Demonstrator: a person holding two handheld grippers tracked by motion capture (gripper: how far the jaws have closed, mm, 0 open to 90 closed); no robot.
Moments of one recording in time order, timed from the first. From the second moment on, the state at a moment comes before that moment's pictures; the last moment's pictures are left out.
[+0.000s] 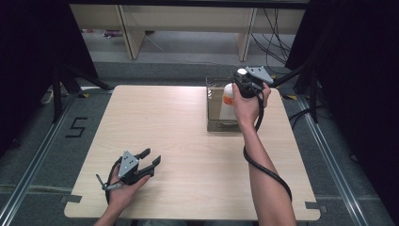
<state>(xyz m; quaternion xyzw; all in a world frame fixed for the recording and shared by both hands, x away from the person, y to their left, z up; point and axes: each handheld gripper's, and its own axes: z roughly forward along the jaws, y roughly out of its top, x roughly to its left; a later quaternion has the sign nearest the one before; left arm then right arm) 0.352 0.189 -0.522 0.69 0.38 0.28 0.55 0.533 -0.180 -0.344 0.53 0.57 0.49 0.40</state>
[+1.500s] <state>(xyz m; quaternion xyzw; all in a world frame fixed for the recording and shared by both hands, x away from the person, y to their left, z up) 0.352 0.188 -0.523 0.69 0.38 0.28 0.55 0.526 -0.176 -0.362 0.50 0.59 0.47 0.42</state>
